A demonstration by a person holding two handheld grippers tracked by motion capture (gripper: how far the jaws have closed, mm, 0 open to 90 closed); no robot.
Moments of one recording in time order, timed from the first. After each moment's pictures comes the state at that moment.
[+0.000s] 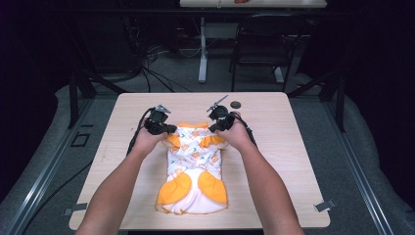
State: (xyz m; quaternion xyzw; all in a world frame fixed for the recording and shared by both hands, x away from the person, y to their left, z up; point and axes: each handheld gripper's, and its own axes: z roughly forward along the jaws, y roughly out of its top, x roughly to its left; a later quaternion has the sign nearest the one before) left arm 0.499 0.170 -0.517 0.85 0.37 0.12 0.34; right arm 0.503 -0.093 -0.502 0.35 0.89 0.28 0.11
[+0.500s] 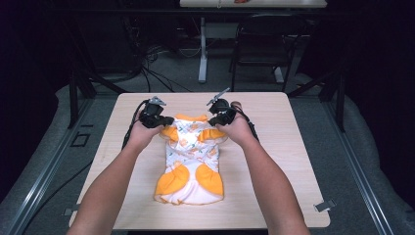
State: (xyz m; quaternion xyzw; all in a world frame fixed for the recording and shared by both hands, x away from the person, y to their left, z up) left arm 0.497 0.176 -0.484 0.85 0.36 0.14 0.36; right arm 0.500 -0.094 -0.469 0.32 0.89 0.29 0.13
